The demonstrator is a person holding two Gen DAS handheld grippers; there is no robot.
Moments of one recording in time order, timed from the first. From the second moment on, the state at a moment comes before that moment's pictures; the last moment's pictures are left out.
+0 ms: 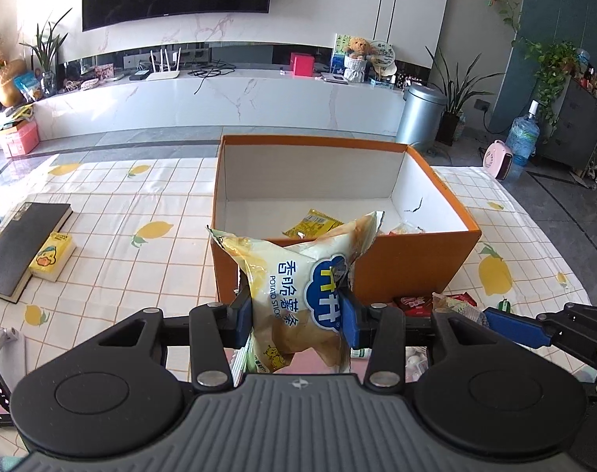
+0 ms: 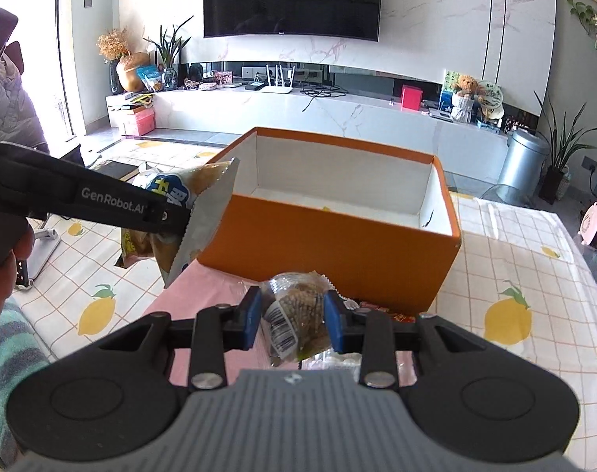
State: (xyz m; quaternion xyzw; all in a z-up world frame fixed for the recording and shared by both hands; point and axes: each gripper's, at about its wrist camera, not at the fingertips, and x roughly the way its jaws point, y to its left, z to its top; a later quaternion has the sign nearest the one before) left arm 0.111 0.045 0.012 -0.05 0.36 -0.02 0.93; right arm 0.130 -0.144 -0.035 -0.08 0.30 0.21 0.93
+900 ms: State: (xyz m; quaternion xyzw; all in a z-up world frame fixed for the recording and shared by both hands) left arm 0.186 0.012 0.035 0.02 0.34 -0.05 0.94; right arm 0.239 -0.152 0.017 -0.19 0.30 0.20 0.91
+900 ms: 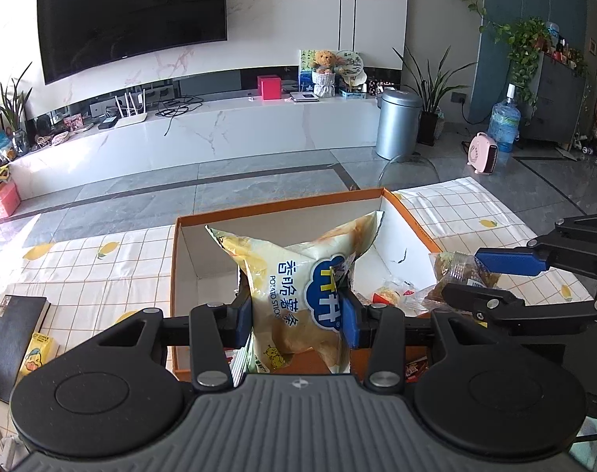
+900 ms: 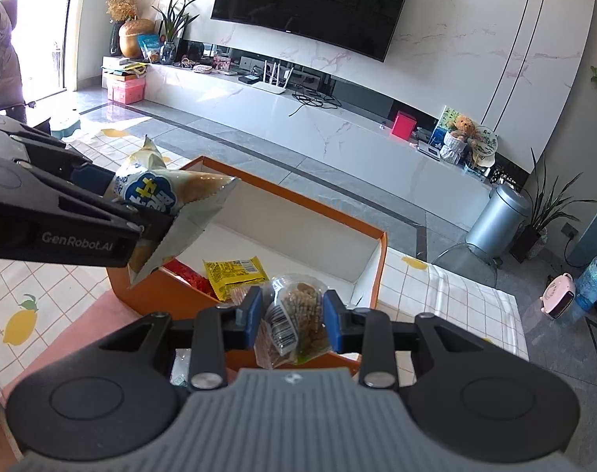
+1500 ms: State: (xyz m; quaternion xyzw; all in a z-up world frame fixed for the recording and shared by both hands) left arm 0.255 0.009 0.000 0.07 0.40 -0.04 0.91; right arm 0.329 -0.123 -0.017 -0.22 0.38 0.22 0.87
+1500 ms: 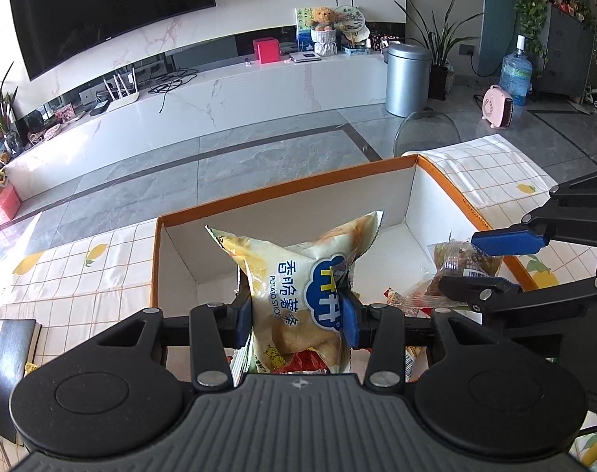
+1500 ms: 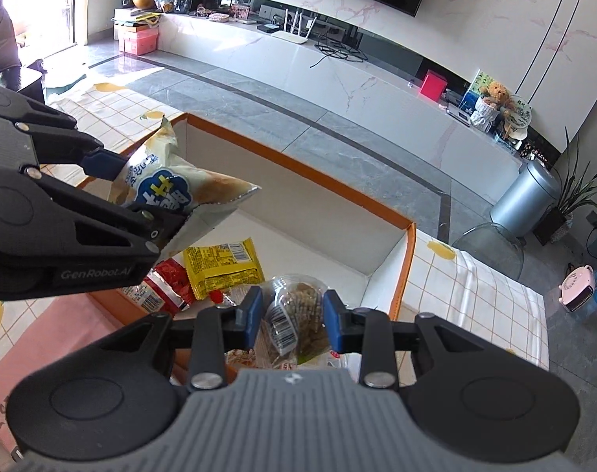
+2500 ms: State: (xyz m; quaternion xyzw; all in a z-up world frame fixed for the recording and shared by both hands) left arm 0.313 0.012 -0.052 0.13 0.46 -0.03 0.88; right arm 0.398 -0.101 -0.079 -0.27 0.44 0.22 0.83
